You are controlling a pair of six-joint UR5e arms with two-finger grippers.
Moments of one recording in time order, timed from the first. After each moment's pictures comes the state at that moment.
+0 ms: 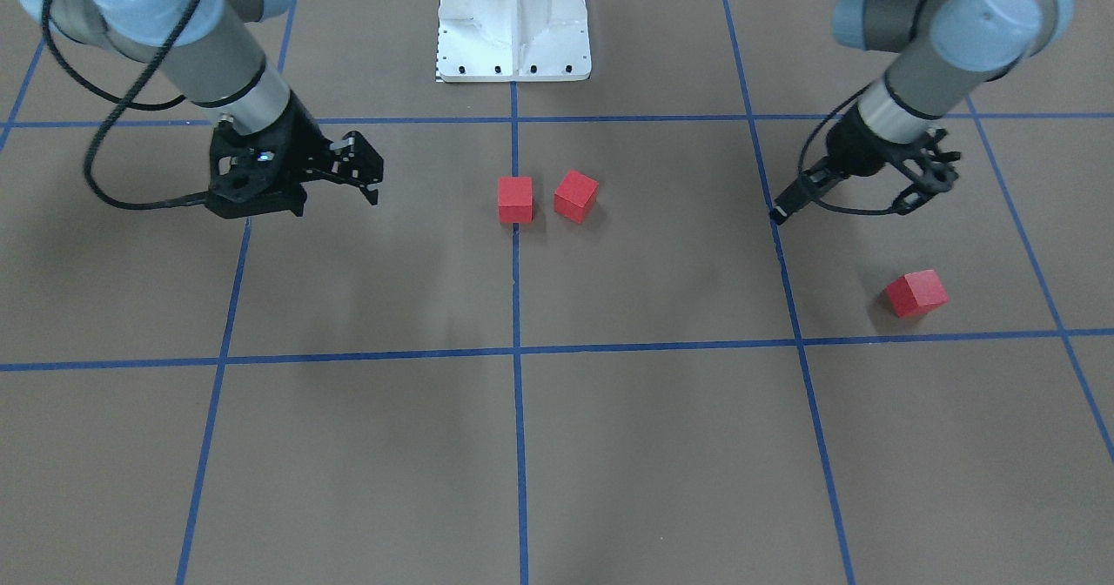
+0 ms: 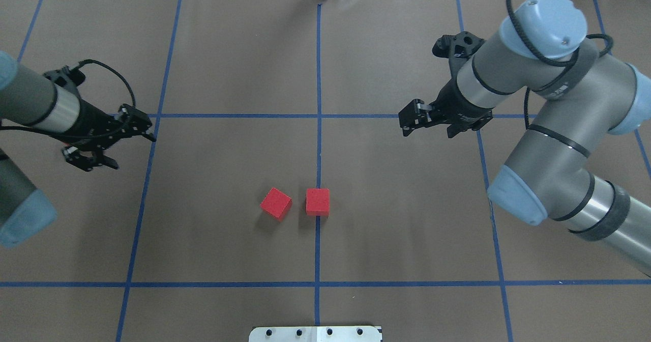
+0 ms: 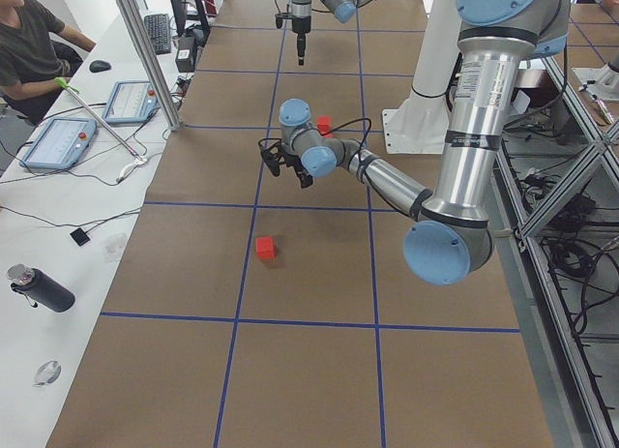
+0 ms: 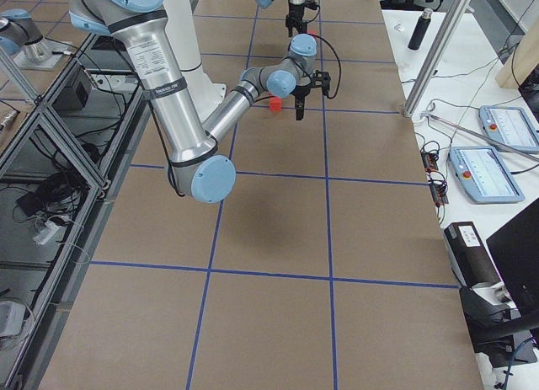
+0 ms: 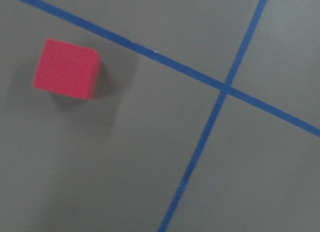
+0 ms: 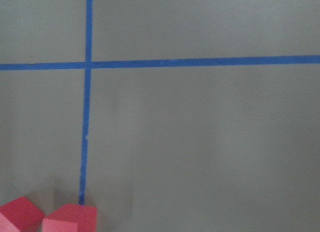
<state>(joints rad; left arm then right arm) -0.78 -1.78 -1.88 -1.91 -2.16 -1.78 0.81 -1.16 1.91 -1.54 2.17 0.98</state>
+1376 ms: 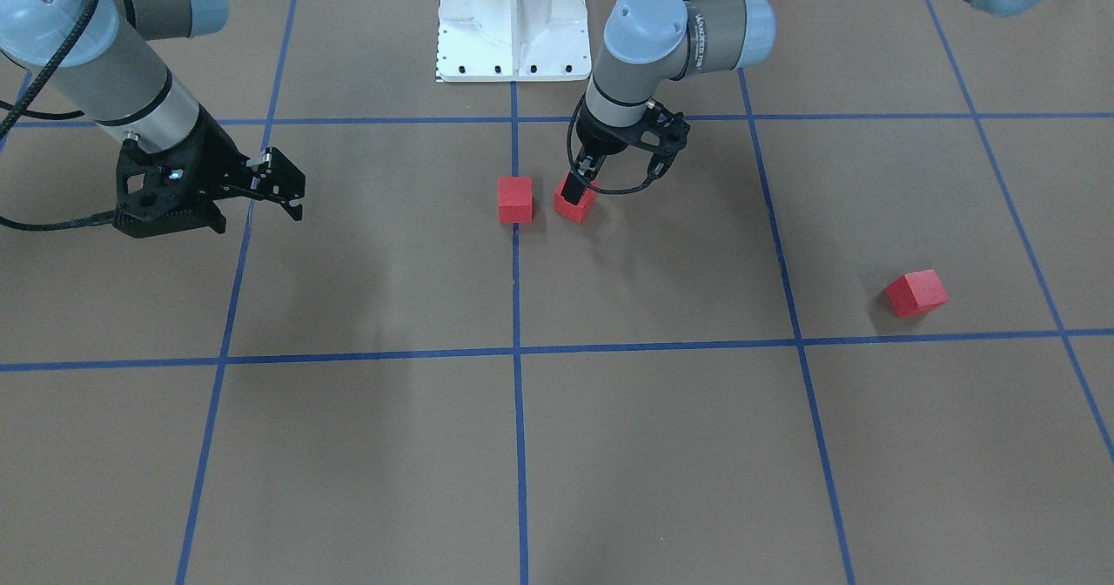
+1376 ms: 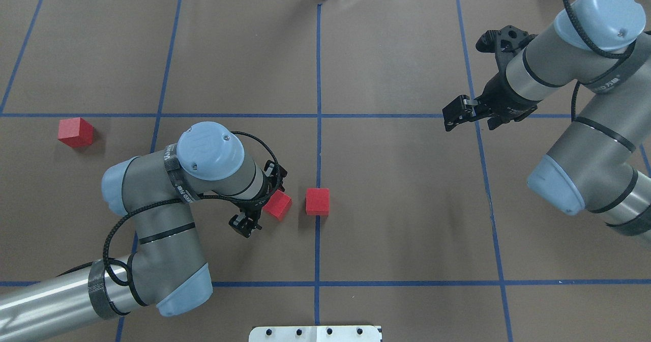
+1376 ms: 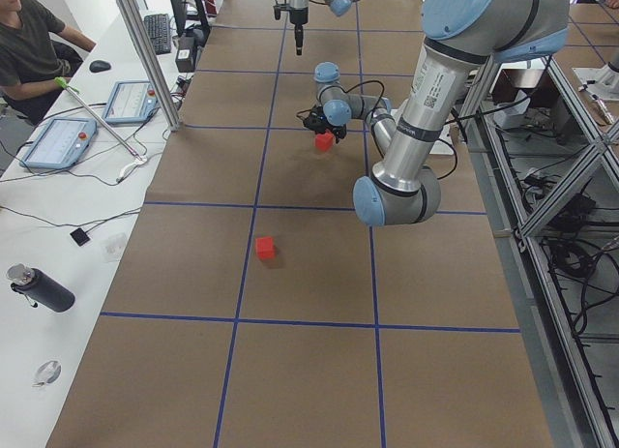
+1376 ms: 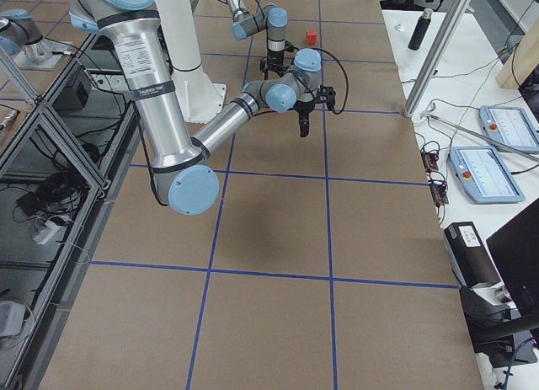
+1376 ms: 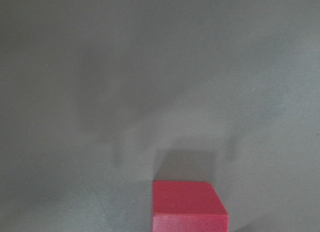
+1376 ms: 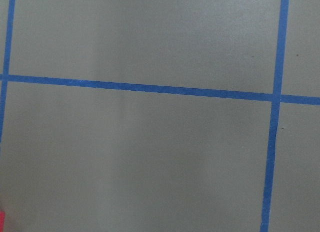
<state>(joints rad) -0.44 -2.14 -1.72 -1.72 -1.93 -2.34 0.86 -1.24 1.92 -1.53 2.18 0.88</state>
